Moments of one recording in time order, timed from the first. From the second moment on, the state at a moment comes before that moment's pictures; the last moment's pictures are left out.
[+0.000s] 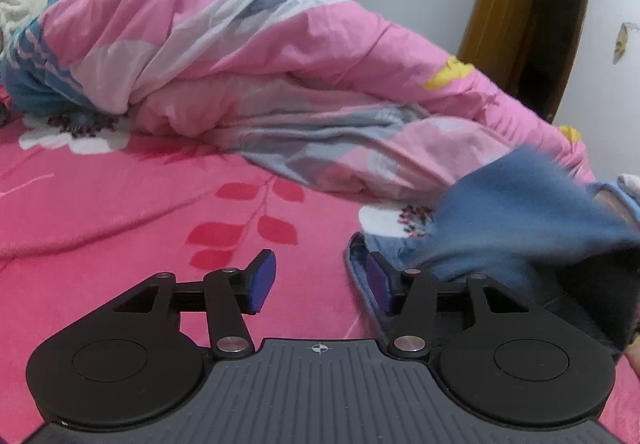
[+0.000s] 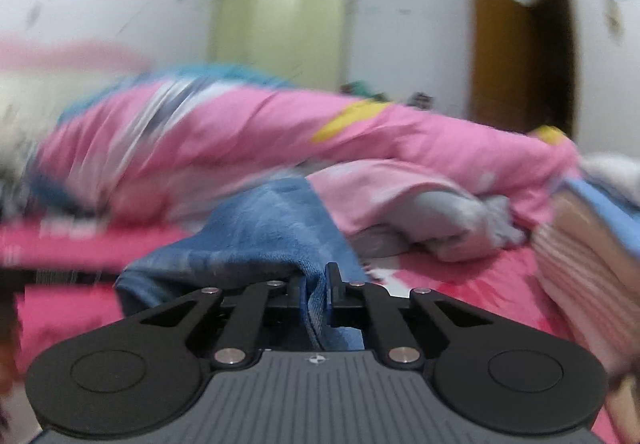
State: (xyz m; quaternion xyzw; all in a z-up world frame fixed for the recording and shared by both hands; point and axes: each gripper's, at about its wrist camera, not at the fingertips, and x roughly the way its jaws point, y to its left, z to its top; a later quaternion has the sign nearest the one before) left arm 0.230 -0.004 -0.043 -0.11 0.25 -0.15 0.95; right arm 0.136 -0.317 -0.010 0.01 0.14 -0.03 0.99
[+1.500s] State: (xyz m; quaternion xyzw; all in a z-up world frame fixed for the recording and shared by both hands) left arm 0.217 -0.046 -0.057 -0.02 0.31 -0.23 0.92; right arm 0.280 -0.334 -0.030 0.09 0.42 0.13 0.89
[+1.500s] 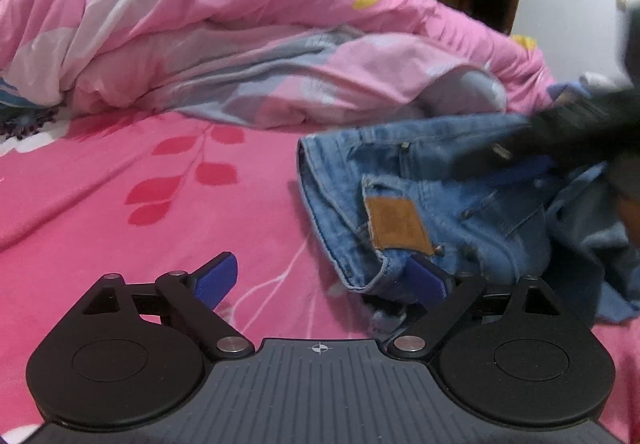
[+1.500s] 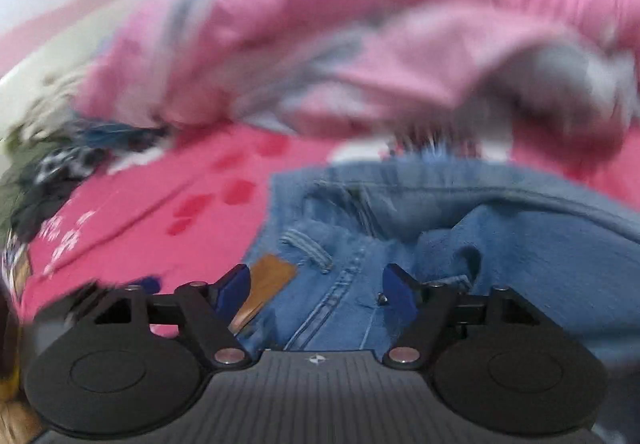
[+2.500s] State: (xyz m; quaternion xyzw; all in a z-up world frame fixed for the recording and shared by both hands) left arm 0.226 -0.027 -0.060 -0.04 0.33 -0.21 0.92; right arm 0.248 -0.317 0.008 -0.14 0.50 0.09 0.85
